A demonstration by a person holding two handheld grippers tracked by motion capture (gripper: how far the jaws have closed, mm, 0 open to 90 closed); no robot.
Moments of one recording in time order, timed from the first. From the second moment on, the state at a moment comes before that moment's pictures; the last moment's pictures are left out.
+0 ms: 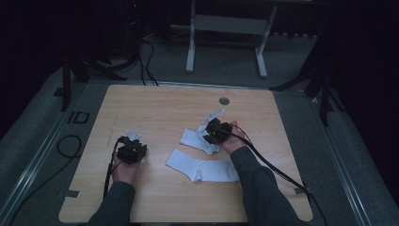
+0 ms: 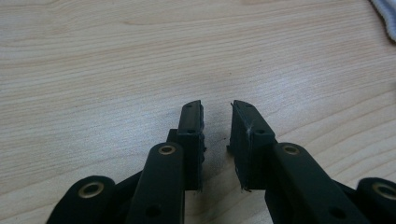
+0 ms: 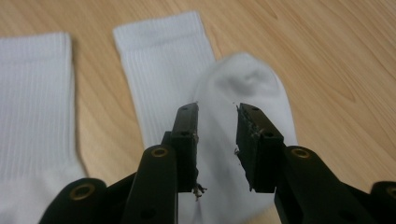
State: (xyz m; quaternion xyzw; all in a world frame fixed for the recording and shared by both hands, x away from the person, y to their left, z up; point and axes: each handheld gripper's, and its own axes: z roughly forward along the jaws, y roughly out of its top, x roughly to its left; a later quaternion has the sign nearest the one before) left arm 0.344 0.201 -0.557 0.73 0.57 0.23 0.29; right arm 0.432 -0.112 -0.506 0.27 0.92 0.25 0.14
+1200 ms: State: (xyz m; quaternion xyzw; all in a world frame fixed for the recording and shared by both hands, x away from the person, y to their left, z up) left arm 0.344 0.201 -0.557 0.73 0.57 0.23 0.29; right arm 0.423 -0.150 -0.498 0.32 0.90 0.26 0.17
